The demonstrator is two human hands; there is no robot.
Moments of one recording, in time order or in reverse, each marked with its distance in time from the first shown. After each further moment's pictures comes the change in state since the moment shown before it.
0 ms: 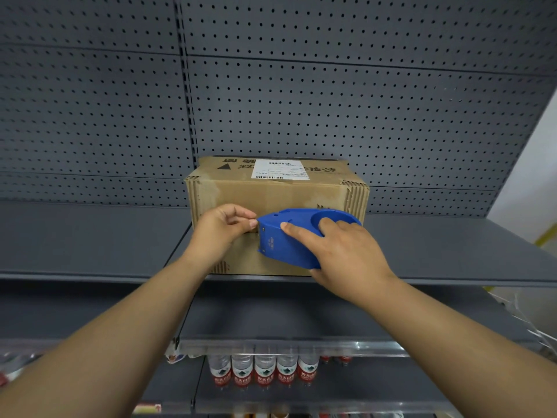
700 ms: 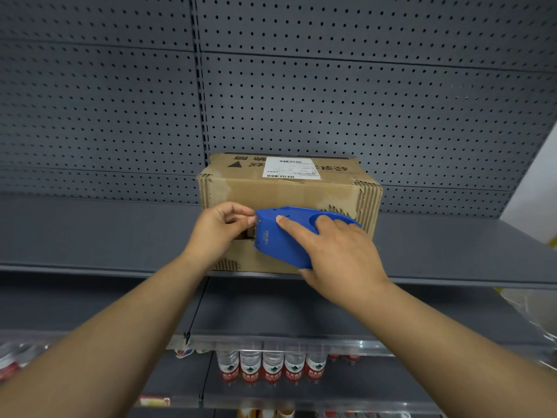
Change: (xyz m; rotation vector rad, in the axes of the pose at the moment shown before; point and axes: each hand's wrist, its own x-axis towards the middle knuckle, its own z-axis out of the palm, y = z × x) left_hand -0.002 -0.011 -0.022 -0.058 0.018 0.018; right_hand 0.007 -0.036 -0.019 0.024 -0.023 0.023
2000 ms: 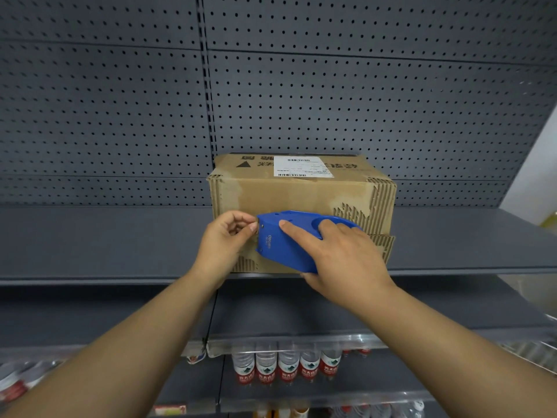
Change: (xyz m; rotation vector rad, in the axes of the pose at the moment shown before) left_hand -0.006 -0.025 -0.028 -0.105 0.014 0.031; right_hand 0.014 -0.042 0.015 -0.035 -0.036 0.073
